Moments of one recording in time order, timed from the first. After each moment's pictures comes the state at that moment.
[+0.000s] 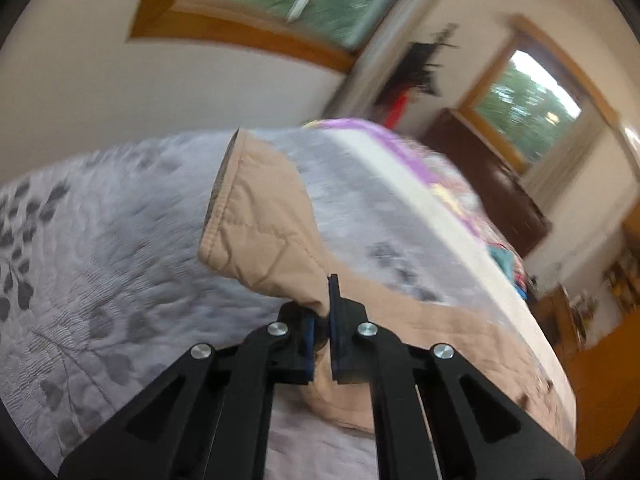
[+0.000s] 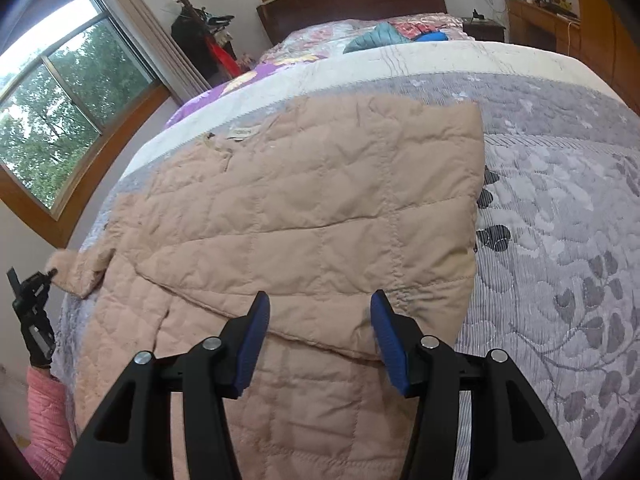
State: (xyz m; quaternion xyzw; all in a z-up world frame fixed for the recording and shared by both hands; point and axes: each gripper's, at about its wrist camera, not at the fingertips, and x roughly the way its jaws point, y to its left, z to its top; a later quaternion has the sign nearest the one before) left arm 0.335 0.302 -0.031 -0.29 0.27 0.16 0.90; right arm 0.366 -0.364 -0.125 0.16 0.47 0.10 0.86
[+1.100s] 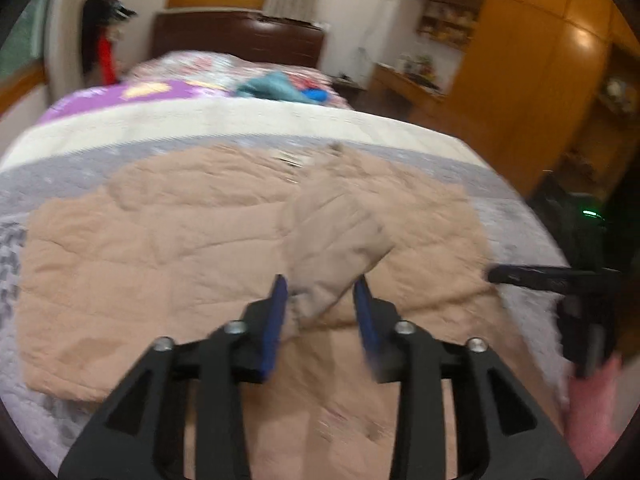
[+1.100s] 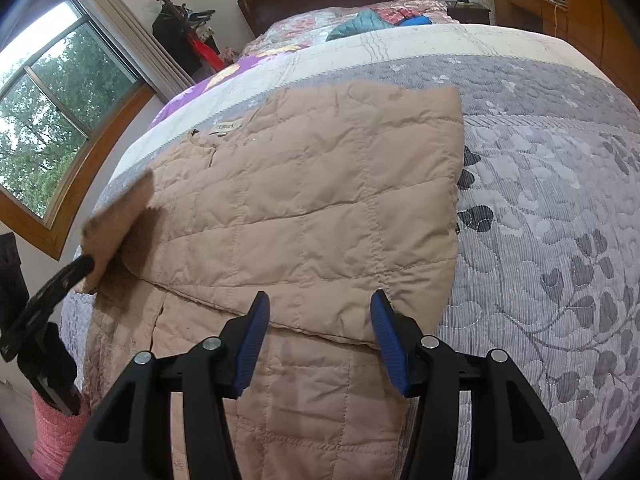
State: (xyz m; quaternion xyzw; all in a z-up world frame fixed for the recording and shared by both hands) left arm 0.376 -0.070 -0.047 -0.04 0.41 -0.27 0.87; right arm 0.364 -0.371 -0.125 0.18 0.49 0.08 0.85
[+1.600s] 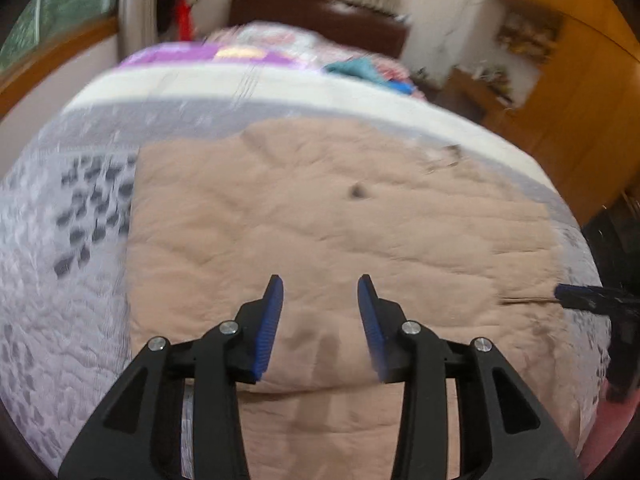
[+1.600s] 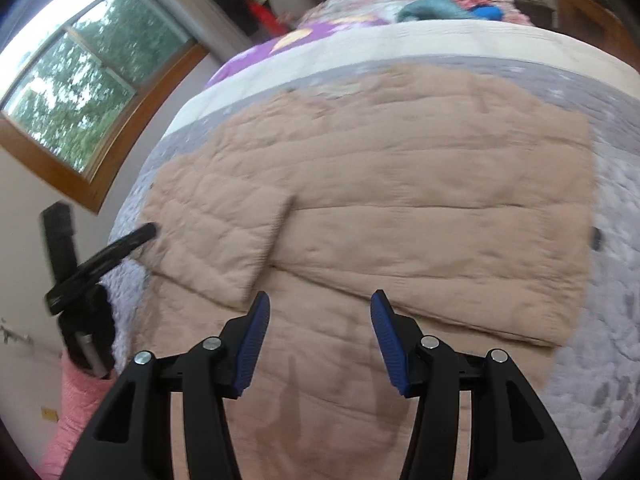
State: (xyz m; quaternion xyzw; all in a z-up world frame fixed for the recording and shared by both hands) left arm 0.407 0.017 -0.083 -0.07 0.46 -0.12 0.87; right arm 0.384 -0.267 -0.097 0.15 0.53 0.19 0.81
